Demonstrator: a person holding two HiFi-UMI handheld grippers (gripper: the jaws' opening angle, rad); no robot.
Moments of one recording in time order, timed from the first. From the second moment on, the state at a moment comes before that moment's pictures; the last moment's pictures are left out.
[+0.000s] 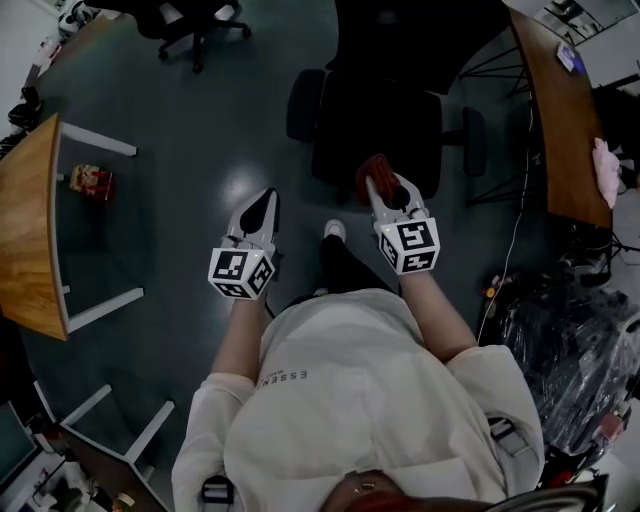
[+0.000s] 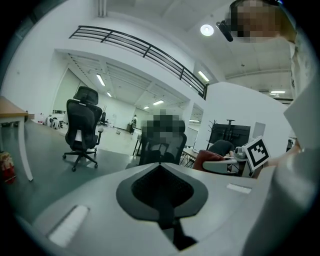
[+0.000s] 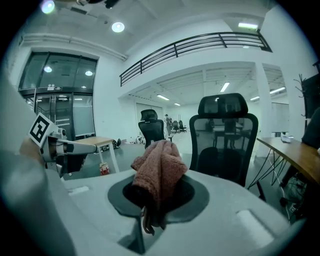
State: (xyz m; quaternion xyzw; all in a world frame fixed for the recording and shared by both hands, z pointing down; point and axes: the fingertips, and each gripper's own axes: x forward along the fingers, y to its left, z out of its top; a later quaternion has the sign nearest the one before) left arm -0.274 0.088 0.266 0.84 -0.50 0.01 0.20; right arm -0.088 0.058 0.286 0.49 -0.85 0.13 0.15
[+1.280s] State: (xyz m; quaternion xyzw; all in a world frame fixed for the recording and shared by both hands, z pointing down) left arm -0.291 -0.159 0.467 0.83 -0.40 0.12 0.37; right arm -0.174 -0.283 0.452 0.48 -0.80 0.14 0.34
